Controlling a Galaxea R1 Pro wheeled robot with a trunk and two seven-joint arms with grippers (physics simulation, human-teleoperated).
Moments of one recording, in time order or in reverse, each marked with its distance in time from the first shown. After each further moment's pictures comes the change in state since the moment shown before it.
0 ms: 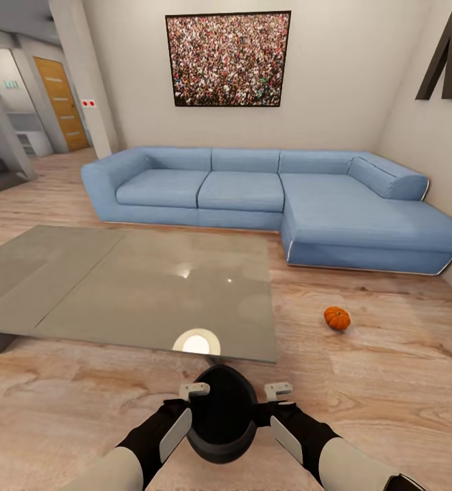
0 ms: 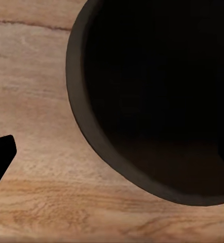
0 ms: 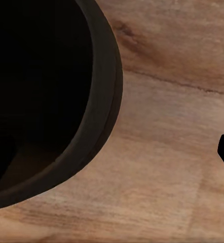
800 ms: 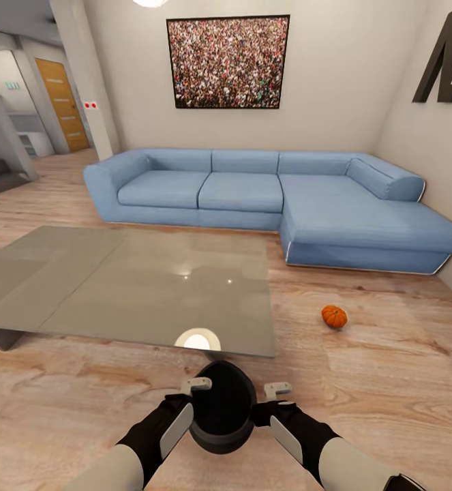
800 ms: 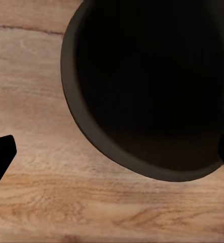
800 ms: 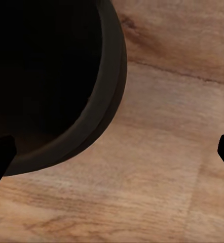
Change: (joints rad) left arm 0.000 0.000 0.000 -0.048 -0.003 0.015 -0.001; right arm 0.000 0.000 0.000 -0.001 0.001 -0.003 0.006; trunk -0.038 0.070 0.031
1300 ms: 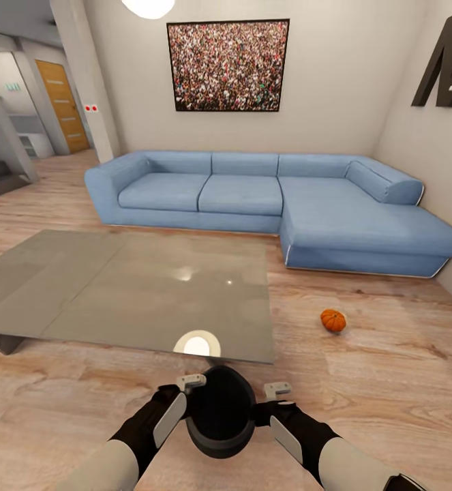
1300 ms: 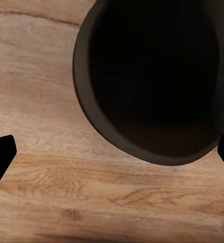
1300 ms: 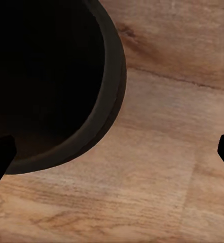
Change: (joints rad) left arm -0.002 0.017 0.097 -0.056 -0.001 0.136 0.002; right arm 0.000 0.000 -0.001 0.000 0.000 0.002 0.000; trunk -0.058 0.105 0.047
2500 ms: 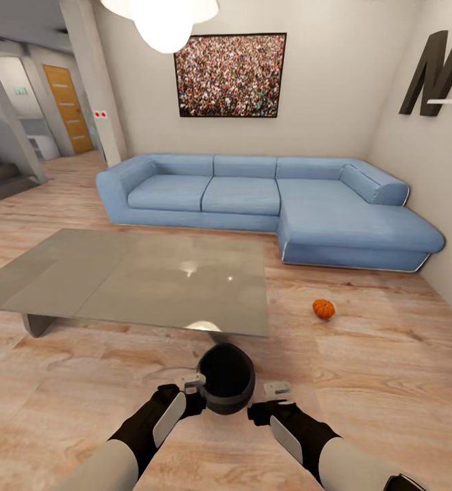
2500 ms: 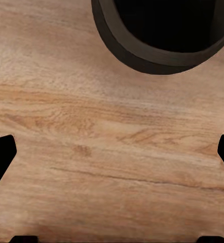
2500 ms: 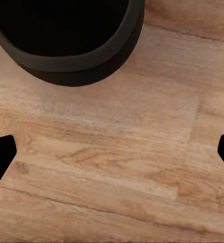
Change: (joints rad) left arm 0.000 0.001 0.004 -0.002 0.001 0.002 0.000; right arm 0.000 0.000 0.002 -0.002 0.000 -0.010 0.002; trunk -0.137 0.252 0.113
